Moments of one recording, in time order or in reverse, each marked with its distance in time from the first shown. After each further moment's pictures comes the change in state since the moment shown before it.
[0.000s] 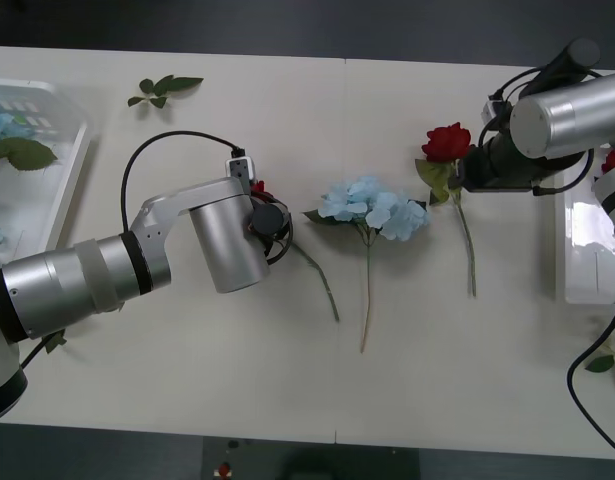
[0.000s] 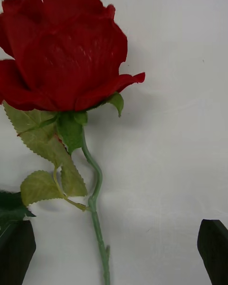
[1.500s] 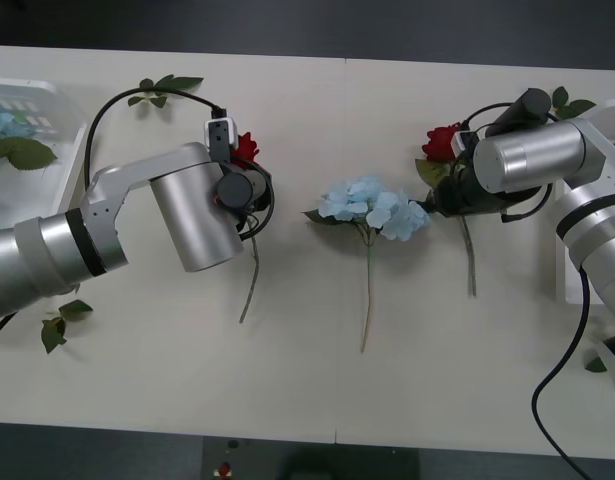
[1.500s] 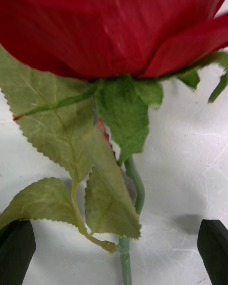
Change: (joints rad) right arm 0.000 0.114 0.015 0.196 0.063 -0.181 0.116; left arm 0.000 0.165 0.088 -0.260 0.002 0.093 -0.080
